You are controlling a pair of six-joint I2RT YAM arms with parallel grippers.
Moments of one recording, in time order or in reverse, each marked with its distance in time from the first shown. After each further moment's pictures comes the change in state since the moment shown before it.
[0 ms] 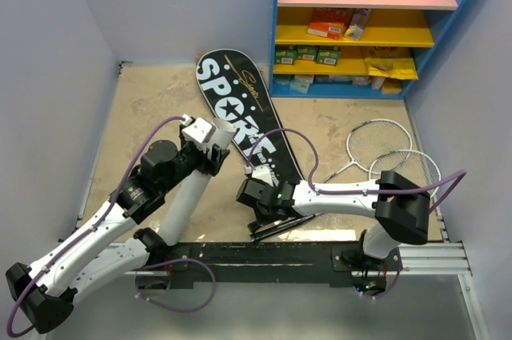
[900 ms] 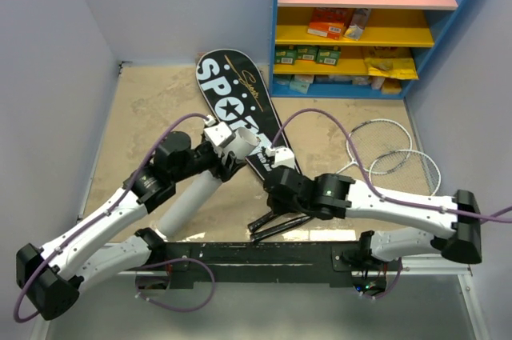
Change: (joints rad) left arm 0.000 0.117 0.018 0.047 0.281 0.057; right arm 0.005 -0.349 0.033 -0.119 0.063 -0.018
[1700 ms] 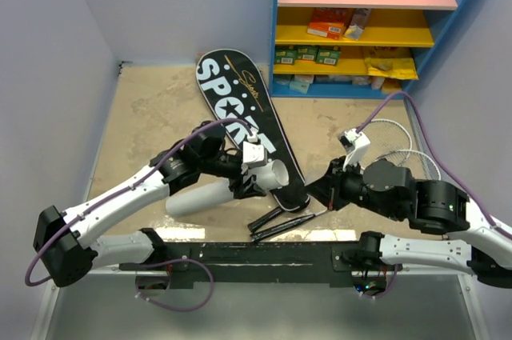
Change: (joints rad) left arm -0.115 0.290 0.214 -0.183 0.463 0.238; right arm -0.002 -0.502 0.172 -0.225 0.026 -0.091
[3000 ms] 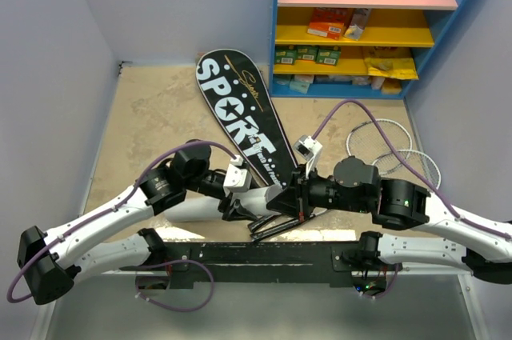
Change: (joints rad) left arm -0.062 -0.205 -0.178 0.092 0.175 -0.037; right arm -0.004 0.079 -0.128 0.382 -0.380 -0.053
